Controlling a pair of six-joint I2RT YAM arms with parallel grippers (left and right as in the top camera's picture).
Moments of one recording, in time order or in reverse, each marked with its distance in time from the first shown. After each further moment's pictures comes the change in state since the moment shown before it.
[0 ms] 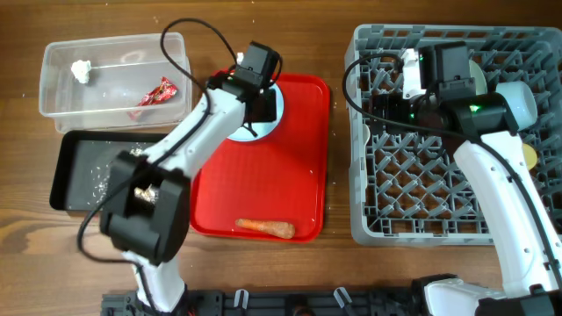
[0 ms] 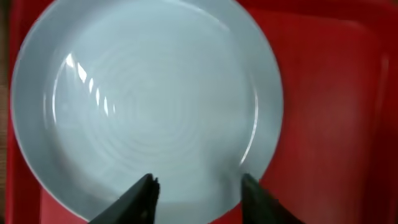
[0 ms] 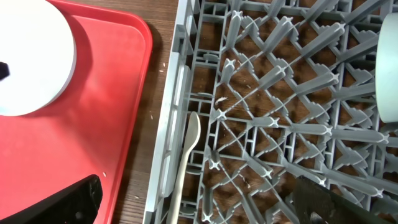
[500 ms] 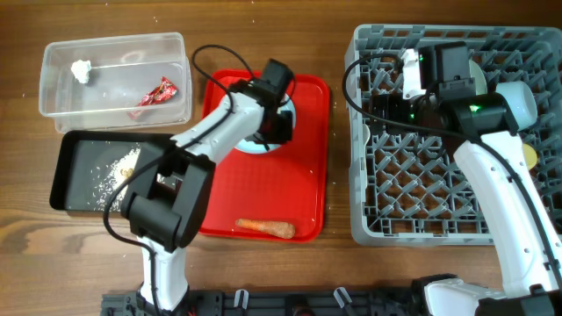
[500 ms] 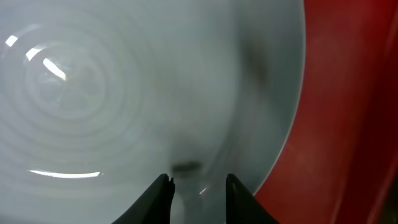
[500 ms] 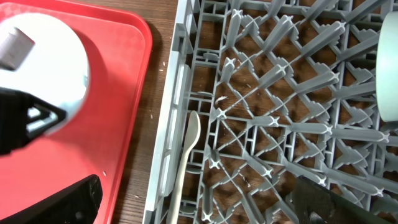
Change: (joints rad) left arm -0.061 0.115 0.000 -0.052 0.228 -0.021; right arm 0.000 0.000 0.000 0.000 0.000 0.000
